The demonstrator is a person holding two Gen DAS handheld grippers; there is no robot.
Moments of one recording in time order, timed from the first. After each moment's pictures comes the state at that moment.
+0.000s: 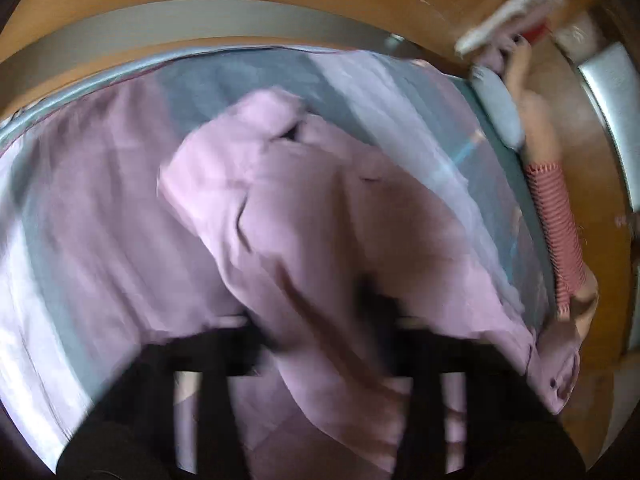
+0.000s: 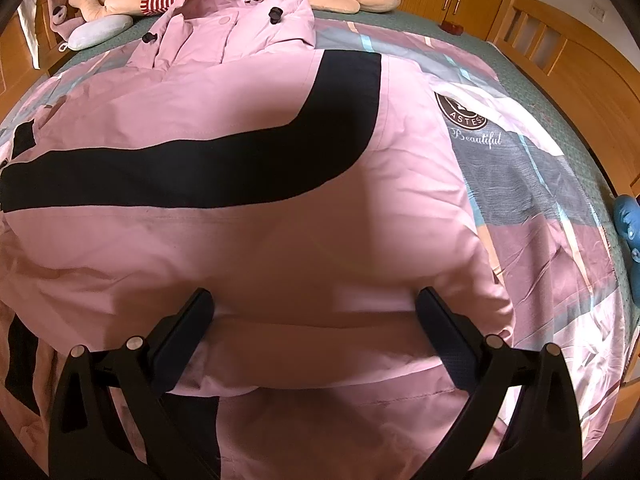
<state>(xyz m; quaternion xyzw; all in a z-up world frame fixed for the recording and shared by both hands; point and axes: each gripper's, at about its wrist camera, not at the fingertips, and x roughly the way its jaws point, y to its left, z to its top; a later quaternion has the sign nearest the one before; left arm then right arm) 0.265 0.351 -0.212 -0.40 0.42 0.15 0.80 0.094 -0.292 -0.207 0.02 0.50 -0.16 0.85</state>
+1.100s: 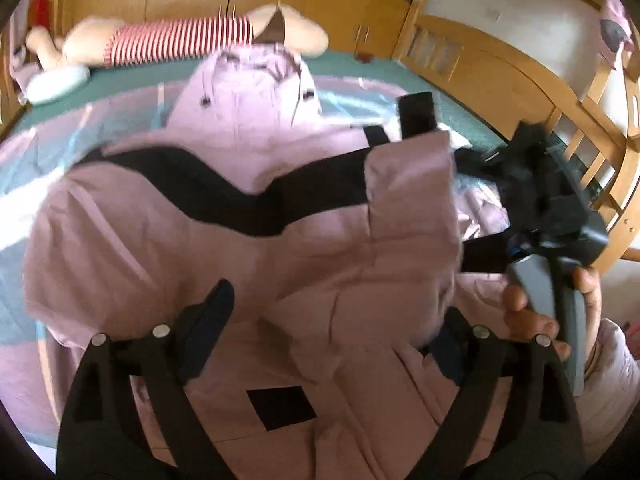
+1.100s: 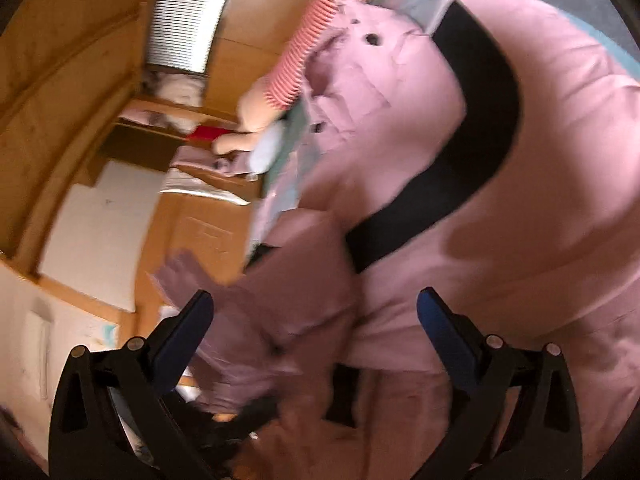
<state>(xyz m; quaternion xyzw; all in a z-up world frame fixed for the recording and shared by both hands) 0.132 -0.095 -0.116 0.02 0.43 -0.36 0.83 0.073 -0.317 -0.174 0.51 0.35 0.17 0.77</state>
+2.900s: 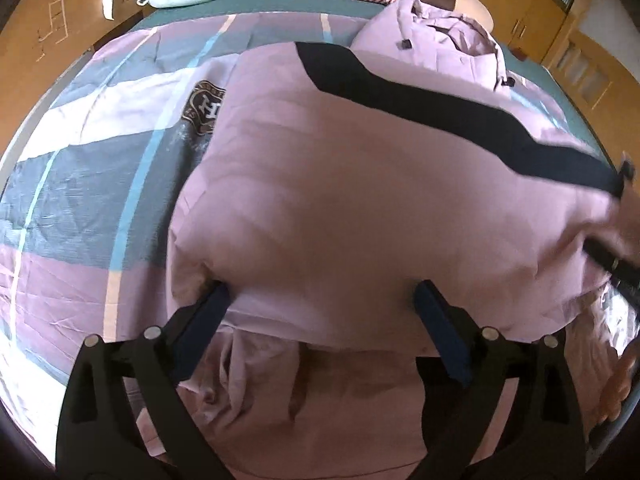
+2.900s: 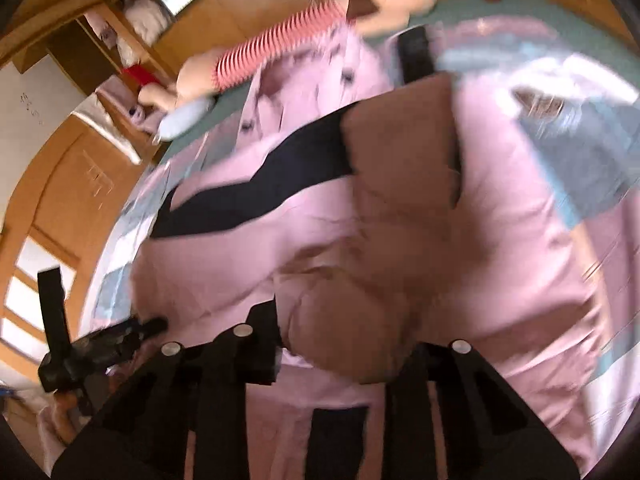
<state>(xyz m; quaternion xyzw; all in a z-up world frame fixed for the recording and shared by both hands) 0.196 -0.028 -0.168 0.00 0.53 -0.12 0.84 0.090 -0.310 -0.145 0.23 0.40 0.01 0.89</state>
